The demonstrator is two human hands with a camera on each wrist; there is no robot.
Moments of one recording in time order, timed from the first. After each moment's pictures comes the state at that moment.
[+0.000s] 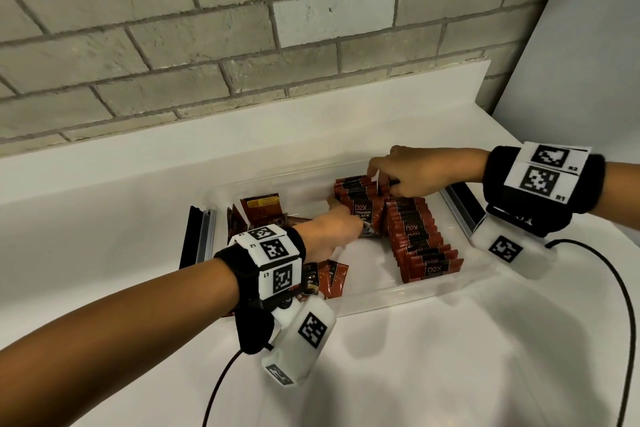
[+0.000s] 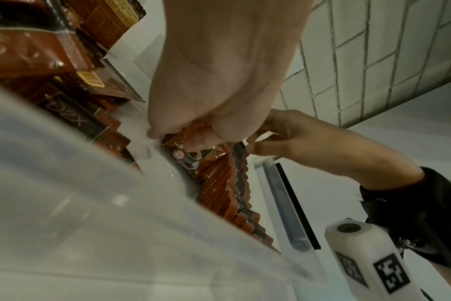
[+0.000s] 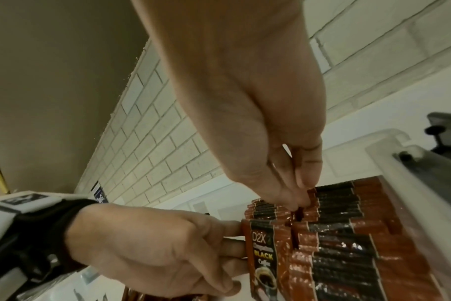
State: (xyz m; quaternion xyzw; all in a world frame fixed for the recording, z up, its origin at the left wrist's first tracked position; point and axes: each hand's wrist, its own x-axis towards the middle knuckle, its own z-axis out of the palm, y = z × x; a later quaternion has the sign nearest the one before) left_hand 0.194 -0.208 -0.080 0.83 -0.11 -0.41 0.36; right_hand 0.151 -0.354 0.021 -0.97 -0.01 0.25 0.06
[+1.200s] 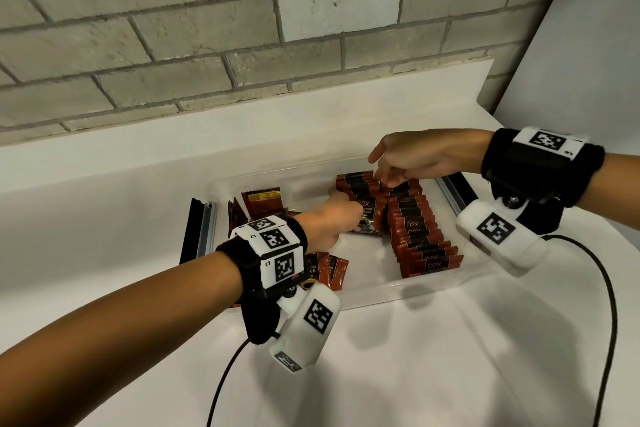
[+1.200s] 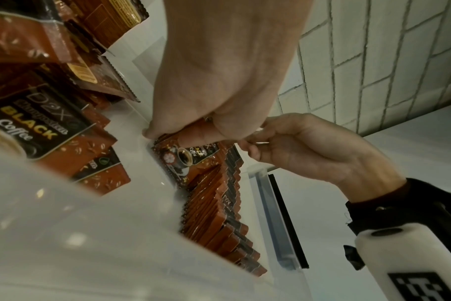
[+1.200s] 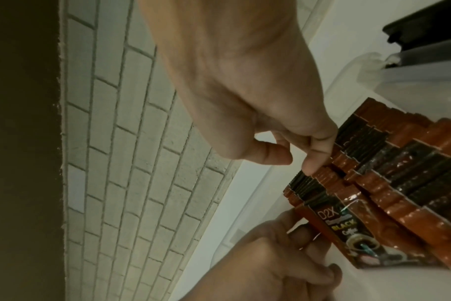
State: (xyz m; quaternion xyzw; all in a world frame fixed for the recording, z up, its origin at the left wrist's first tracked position) left_hand 0.198 -0.215 -0.070 0.79 -0.09 -0.42 0.44; right_hand 0.154 -0.344 0.036 -0.81 0.23 0.22 0.49
